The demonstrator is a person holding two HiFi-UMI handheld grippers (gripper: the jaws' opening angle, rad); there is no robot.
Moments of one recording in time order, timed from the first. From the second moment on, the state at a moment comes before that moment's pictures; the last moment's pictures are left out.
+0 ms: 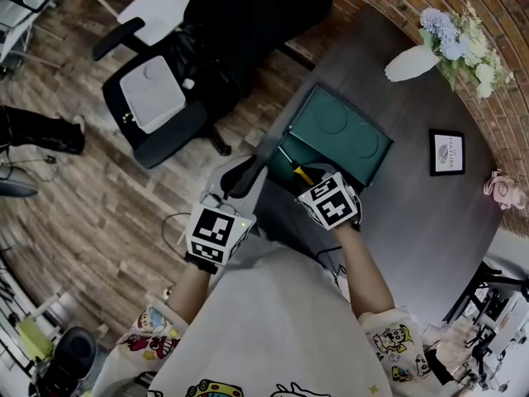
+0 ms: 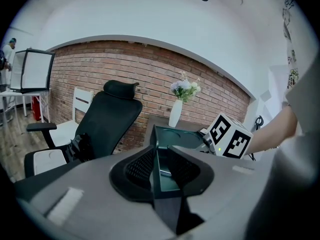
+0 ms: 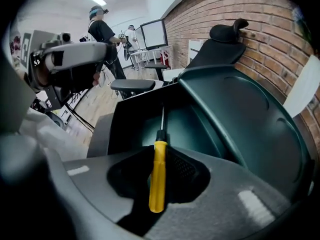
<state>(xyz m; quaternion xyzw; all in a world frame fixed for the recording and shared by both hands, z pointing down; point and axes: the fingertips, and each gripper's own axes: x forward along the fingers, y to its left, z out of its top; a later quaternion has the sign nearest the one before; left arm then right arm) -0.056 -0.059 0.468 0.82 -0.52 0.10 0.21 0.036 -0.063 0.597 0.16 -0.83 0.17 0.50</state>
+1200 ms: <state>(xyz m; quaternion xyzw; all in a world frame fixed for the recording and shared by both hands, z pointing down) -0.060 -0.066 0.443 0.83 -0.52 0.09 0.17 0.053 -0.073 0.545 0.23 -0.85 0.15 0.45</state>
